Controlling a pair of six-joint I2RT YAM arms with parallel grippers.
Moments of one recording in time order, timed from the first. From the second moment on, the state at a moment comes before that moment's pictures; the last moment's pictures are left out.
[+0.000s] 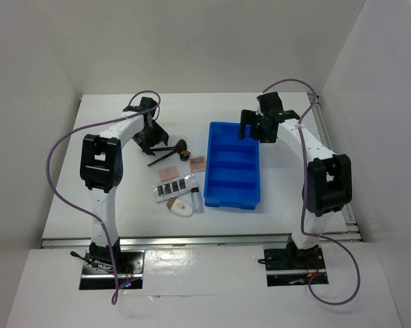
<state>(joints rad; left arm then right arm) -0.17 2.16 1.75 -0.86 -0.03 -0.95 0.23 1.76 1.45 -0.59 -0.07 0.33</state>
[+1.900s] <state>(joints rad) -0.52 2.21 2.21 -0.55 0.10 -0.90 0.24 1.06 1.13 -0.63 0.27 0.57</state>
